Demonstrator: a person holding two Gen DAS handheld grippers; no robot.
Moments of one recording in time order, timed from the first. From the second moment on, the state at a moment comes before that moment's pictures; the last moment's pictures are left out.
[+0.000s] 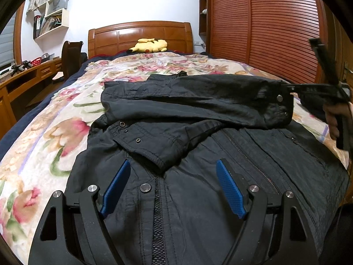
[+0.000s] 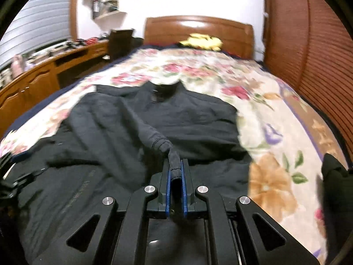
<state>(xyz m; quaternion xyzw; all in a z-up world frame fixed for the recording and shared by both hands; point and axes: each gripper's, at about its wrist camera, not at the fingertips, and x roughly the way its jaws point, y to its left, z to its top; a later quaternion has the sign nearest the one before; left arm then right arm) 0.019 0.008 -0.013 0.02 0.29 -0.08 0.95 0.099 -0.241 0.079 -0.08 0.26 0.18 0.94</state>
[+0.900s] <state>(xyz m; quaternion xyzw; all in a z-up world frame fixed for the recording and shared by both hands) 0.014 0.012 -0.012 0.00 0.29 -0.09 0.95 0.149 -0.202 0.026 -0.17 0.39 0.10 0.90</state>
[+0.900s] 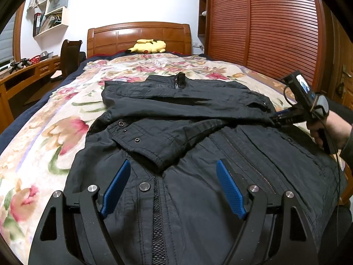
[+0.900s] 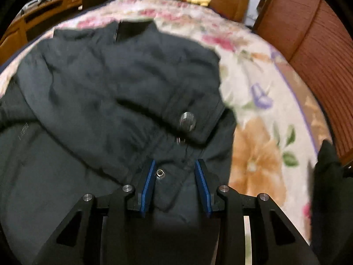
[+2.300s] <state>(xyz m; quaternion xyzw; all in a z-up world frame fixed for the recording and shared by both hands) -0.100 0.100 0.012 0.03 0.30 -0.04 0.95 -0.109 -0.281 0.033 -0.11 0.29 0.15 0.94</state>
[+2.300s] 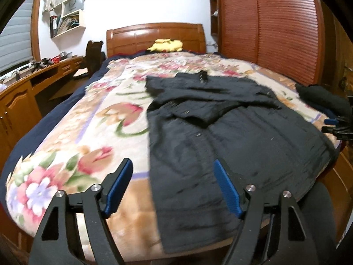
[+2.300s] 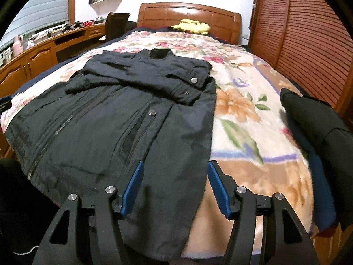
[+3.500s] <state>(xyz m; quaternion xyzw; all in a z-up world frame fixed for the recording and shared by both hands) -0.130 0.096 -0.017 -0.01 0.32 -0.07 0.94 -0.121 -0.291 0.004 -0.10 0.32 0.19 0.92</state>
